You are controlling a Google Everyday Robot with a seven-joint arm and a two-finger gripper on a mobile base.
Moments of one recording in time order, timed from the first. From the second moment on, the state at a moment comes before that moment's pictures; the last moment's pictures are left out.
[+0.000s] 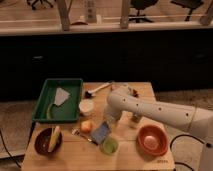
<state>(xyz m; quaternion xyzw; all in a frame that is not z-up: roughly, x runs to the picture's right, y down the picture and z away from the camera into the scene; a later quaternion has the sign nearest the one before) 0.016 0.201 0.803 -0.30 -0.21 -0.24 0.90</state>
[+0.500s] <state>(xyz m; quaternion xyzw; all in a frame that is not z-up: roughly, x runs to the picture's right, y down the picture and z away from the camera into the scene) 0.029 0.193 0.820 -0.30 -0.20 -0.23 0.90</state>
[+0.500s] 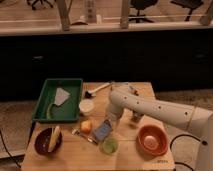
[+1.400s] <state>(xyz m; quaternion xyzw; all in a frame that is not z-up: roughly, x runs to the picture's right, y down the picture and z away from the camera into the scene) 0.049 0.189 0.846 -0.32 -0.19 -0.21 0.90</state>
